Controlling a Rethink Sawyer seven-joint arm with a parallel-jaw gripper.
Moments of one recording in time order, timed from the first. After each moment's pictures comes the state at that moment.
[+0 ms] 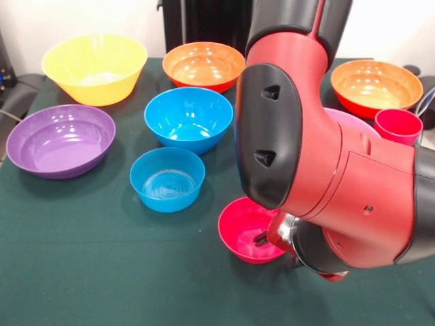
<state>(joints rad) -0.29 0.46 -2.10 0.03 1.69 1.47 2.00</state>
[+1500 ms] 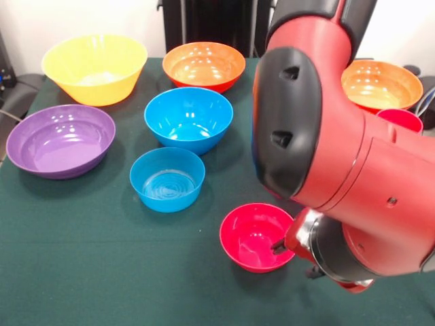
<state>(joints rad) -0.29 0.42 -2.33 0.10 1.97 1.51 1.98</state>
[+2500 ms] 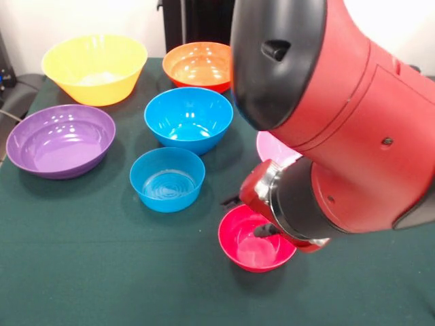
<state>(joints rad) -0.26 0.36 -2.06 0.10 1.52 1.57 1.98</state>
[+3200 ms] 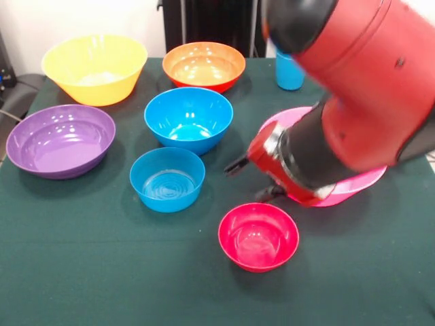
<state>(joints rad) 0.07 0.32 -1.41 0.49 0.94 1.37 1.92</state>
